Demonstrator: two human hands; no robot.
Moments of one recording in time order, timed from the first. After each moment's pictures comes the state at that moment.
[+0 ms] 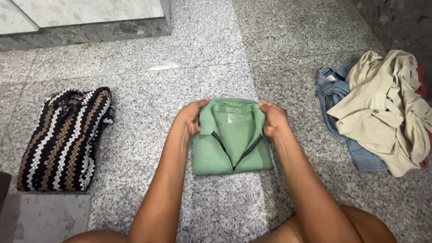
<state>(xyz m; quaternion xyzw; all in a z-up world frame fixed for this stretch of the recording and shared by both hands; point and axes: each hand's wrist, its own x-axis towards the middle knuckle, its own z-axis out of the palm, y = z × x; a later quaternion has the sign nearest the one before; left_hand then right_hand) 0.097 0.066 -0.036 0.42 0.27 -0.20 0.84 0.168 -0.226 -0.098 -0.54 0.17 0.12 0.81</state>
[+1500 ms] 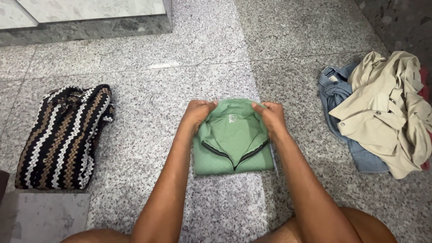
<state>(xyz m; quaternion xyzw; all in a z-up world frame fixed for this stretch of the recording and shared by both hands) 0.079 0.047 -0.017 0.67 0.19 -0.04 0.71 0.125 -0.208 -0.035 -0.73 0.07 0.10 0.67</state>
